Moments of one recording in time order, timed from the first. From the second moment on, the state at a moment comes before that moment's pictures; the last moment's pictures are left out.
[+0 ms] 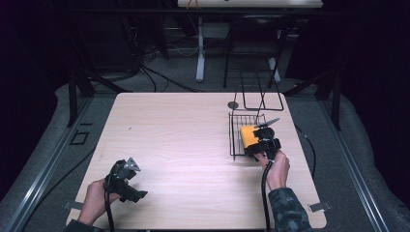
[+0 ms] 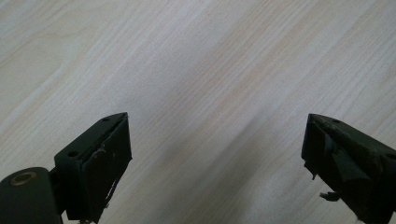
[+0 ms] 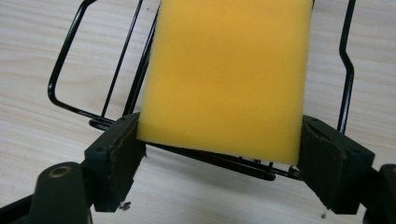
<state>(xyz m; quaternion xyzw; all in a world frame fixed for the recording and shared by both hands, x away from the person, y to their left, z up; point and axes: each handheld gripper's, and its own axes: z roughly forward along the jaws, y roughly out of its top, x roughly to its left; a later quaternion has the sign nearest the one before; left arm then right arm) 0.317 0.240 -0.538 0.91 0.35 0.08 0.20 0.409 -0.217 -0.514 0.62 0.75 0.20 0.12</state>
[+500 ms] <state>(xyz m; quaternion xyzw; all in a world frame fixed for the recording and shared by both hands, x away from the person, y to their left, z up) 0.316 0.241 -0.537 0.91 0.35 0.08 0.21 0.400 -0.215 -0.506 0.61 0.76 0.20 0.11</state>
